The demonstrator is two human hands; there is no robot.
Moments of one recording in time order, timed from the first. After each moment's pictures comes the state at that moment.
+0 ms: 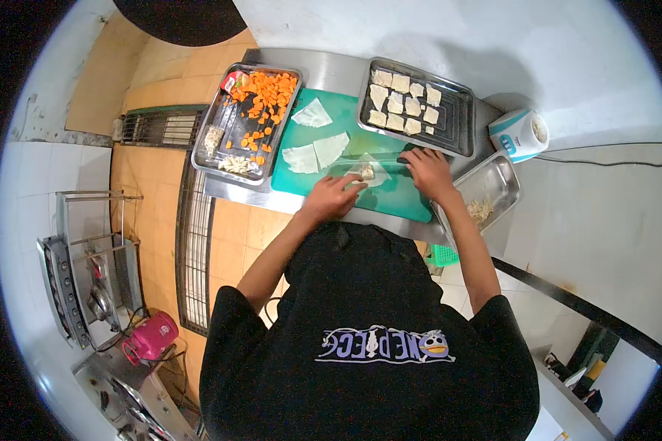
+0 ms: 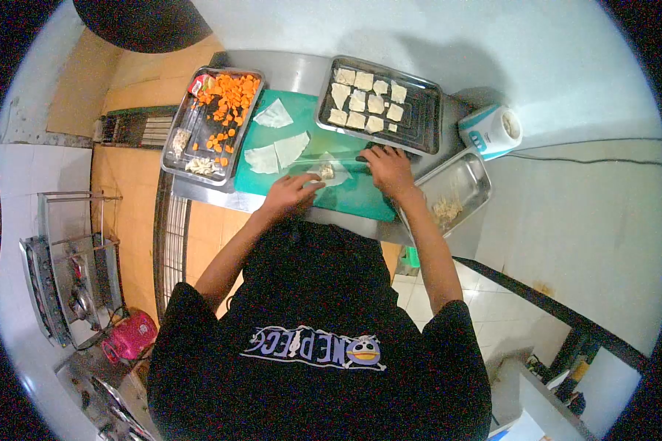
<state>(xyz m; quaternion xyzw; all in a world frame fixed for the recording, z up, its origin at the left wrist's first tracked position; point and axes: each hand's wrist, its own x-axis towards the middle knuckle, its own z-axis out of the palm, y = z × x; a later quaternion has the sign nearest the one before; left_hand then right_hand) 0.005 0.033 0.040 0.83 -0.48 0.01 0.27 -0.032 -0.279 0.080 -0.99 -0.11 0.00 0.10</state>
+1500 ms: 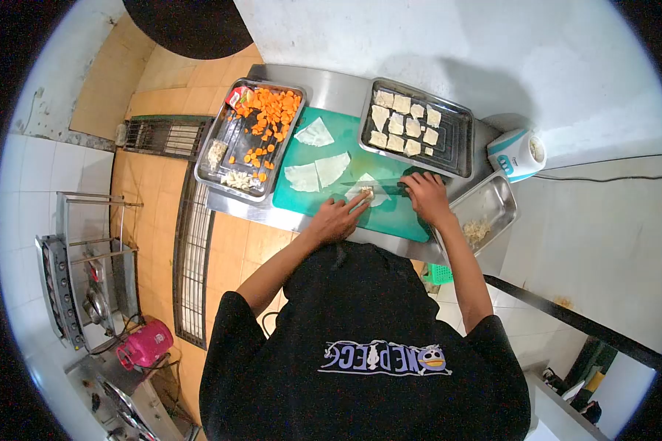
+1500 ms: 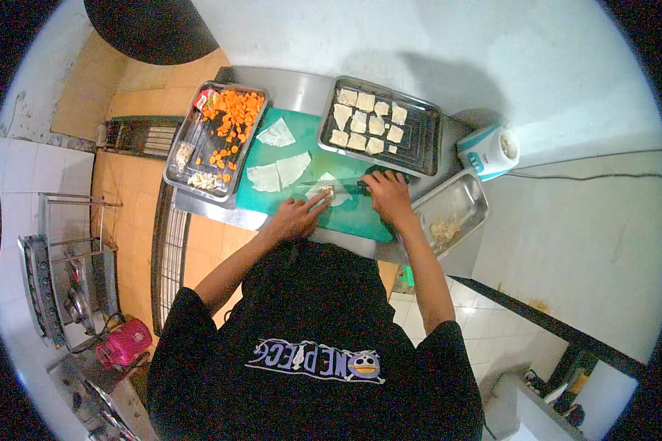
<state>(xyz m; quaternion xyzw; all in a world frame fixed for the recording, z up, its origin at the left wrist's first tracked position) -0.001 0.027 0.014 0.85 -0.51 -0.02 0.13 -0.039 -0.279 0.069 -0.99 -0.12 -0.04 0.10</state>
